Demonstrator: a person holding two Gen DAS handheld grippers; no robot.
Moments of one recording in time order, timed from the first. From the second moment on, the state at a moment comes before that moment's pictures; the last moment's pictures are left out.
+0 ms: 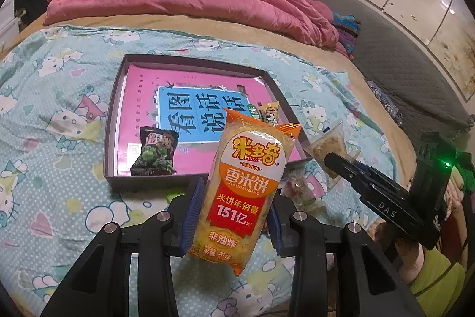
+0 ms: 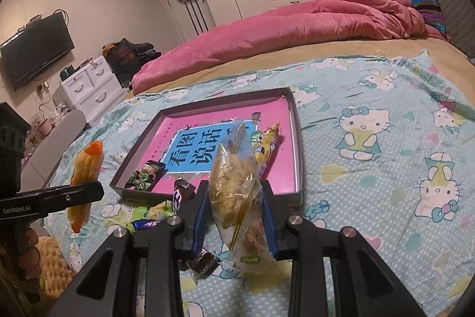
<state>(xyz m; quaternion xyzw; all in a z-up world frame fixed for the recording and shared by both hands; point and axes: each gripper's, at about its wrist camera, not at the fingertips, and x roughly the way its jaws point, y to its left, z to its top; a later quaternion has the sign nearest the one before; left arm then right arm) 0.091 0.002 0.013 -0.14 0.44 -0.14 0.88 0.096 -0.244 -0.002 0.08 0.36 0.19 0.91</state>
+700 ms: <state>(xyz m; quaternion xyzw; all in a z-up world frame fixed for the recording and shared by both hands) 0.127 -0.002 0.009 -0.15 0.44 -0.14 0.87 0.106 -0.248 0.003 0.08 0.35 0.18 0.92</state>
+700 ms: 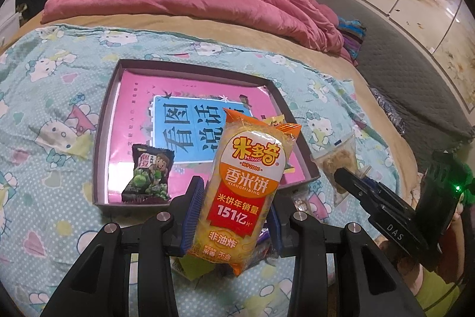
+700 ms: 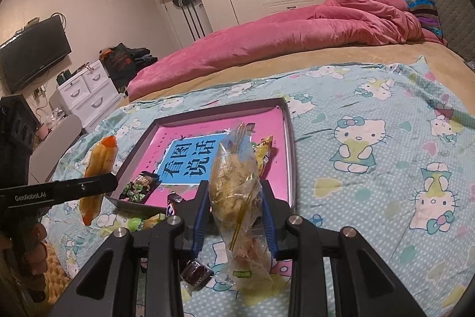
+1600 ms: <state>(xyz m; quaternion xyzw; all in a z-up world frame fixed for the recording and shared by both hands) 0.170 -0.011 -0.014 -0.14 0.46 -0.11 0.87 0.129 -0.257 -0.007 0.09 0.36 0.16 0.92</state>
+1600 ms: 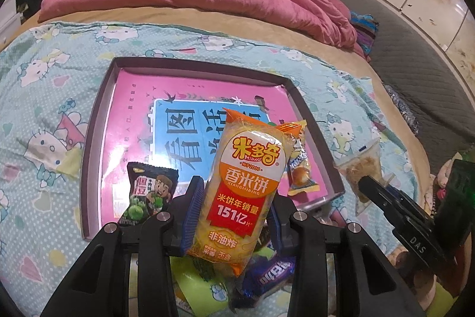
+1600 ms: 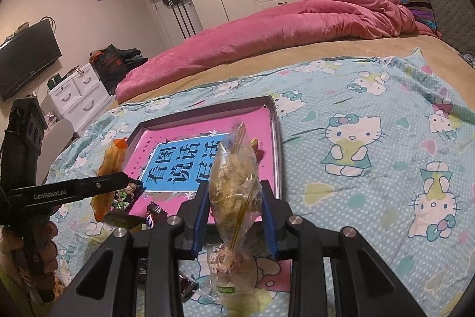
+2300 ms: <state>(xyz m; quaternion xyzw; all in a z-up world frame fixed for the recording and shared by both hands) 0.187 -0.014 -0.032 -0.13 0.48 -0.10 0.86 0.150 -0.247 -0.020 0.06 0.37 0.14 0.92</state>
